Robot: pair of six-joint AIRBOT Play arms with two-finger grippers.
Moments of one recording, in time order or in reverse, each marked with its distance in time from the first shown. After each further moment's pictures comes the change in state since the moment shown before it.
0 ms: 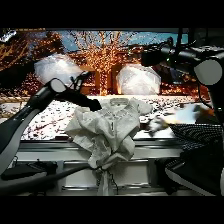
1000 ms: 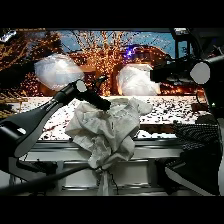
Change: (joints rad) left arm -0.093 -0.209 0.171 0.011 0.018 -0.098; right arm -0.104 -0.004 -0.116 -0.076 0.229 0.000
